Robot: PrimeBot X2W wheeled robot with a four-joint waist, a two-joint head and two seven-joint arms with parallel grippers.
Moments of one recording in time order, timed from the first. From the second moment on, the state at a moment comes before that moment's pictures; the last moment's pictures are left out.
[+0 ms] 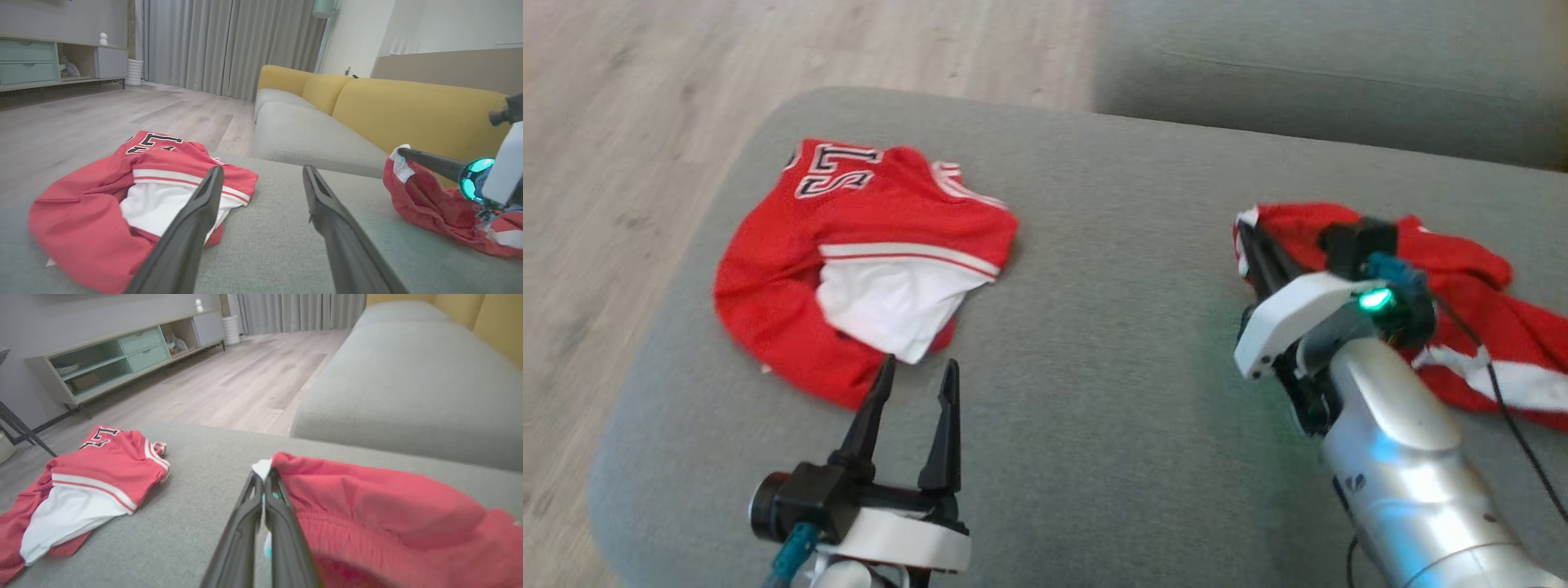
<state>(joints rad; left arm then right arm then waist) -0.05 0.05 -0.35 0.19 -0.29 -0.03 -0.26 -0.60 -0.06 0.25 0.85 0.26 0.12 -0.10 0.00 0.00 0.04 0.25</state>
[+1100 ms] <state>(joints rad) -0.04 0.05 -0.28 0.15 -0.29 -0.01 -0.26 -0.49 -0.07 0.10 0.64 0.13 0.12 -0.25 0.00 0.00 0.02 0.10</state>
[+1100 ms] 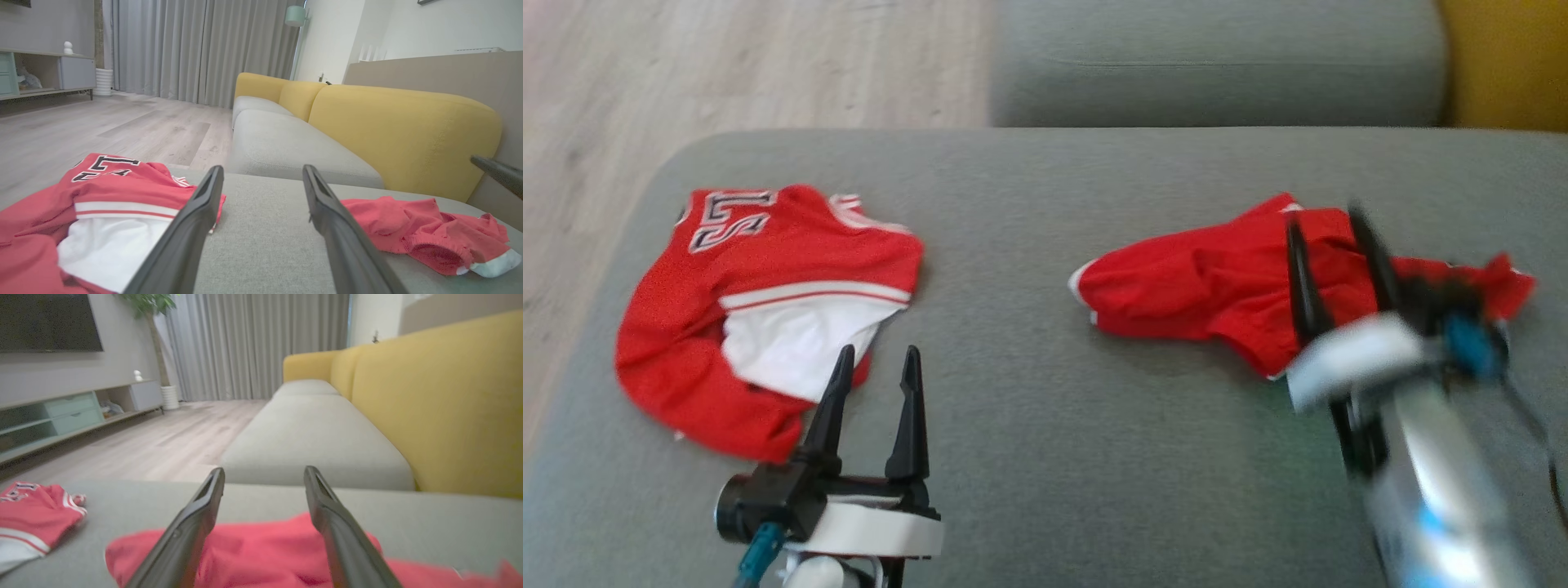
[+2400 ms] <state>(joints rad) -0.04 0.05 -0.27 0.18 -0.26 -0.02 -0.26 -0.11 -0.05 0.13 0.48 -0.03 0.12 -0.22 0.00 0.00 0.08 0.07</state>
